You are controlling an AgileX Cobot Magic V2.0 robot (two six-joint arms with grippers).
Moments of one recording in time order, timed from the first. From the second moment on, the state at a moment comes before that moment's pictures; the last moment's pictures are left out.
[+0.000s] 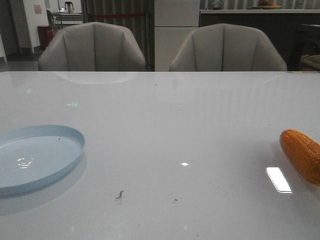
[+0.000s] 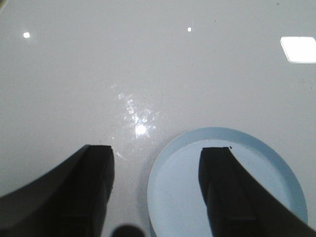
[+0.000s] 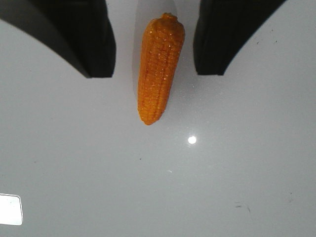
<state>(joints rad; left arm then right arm) -0.06 1.05 -0.70 -0.11 0.31 0.11 0.08 0.94 -0.67 0.08 0.46 -0.03</state>
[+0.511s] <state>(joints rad) 0.03 1.50 -0.98 -0.12 0.61 0.11 0.08 0.94 -0.67 0.08 0.46 -0.03</state>
